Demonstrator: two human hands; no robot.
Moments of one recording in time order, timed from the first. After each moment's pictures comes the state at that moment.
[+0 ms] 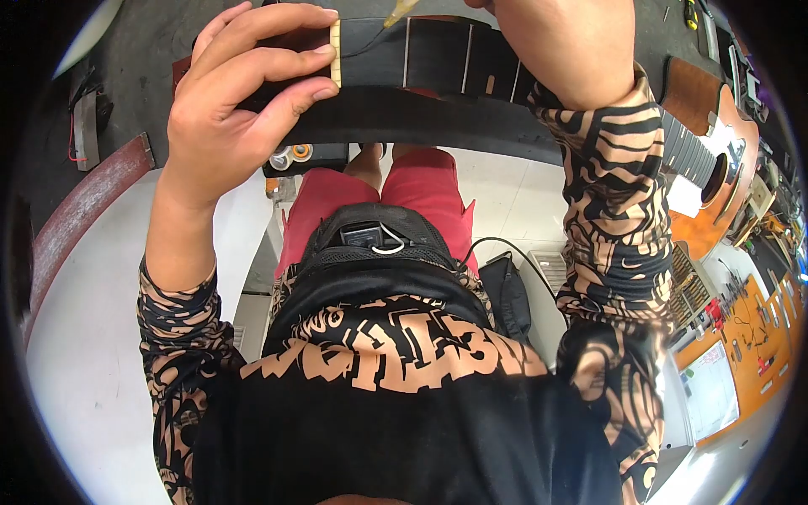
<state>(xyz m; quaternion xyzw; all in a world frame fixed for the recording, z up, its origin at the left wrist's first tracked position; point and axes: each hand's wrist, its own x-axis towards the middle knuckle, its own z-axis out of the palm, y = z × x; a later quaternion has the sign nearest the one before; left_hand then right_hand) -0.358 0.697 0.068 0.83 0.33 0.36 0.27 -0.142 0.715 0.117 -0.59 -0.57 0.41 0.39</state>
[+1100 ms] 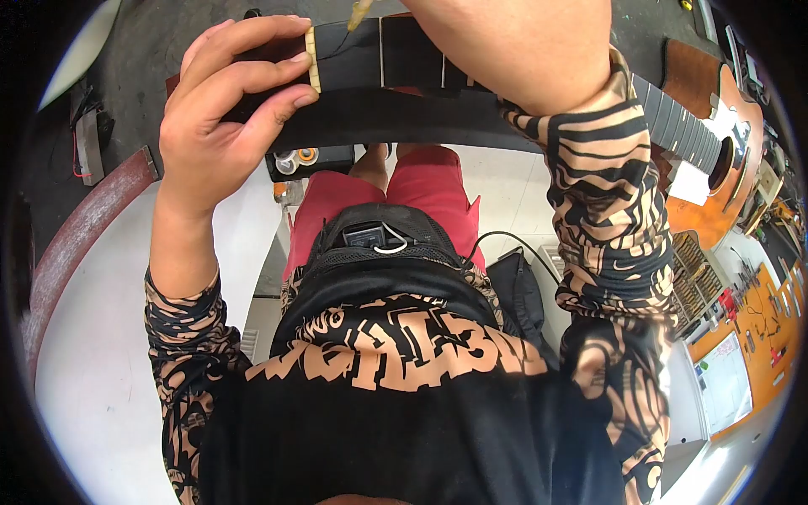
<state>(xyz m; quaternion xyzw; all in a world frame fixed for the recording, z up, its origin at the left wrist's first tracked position) -0.365 0.700 0.069 0.87 0.31 0.31 0.25 -0.162 0.710 0.105 -0.53 -0.54 0.40 0.52</state>
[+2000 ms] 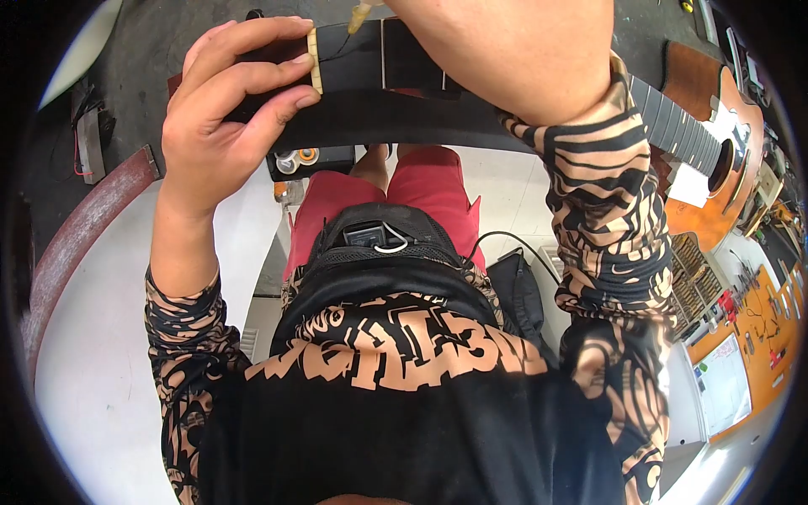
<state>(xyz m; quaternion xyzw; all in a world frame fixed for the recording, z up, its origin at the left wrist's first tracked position) -0.369 0.700 0.067 0.86 0.31 0.31 0.26 -0.151 0.719 0.100 -0.48 -0.60 0.43 0.47</state>
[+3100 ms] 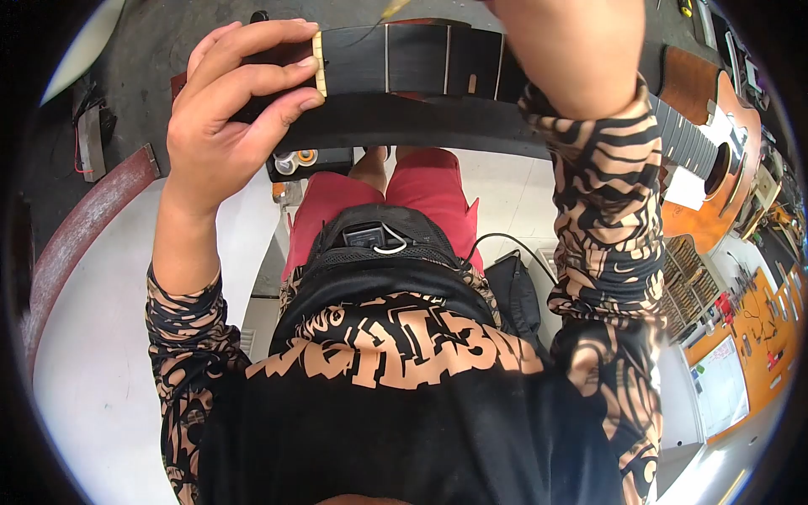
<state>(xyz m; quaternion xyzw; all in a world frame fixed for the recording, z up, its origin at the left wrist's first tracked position) -0.369 0.698 0.066 0.86 0.33 0.31 0.26 -0.154 0.713 0.126 -0.62 -0.49 0.40 0.48</state>
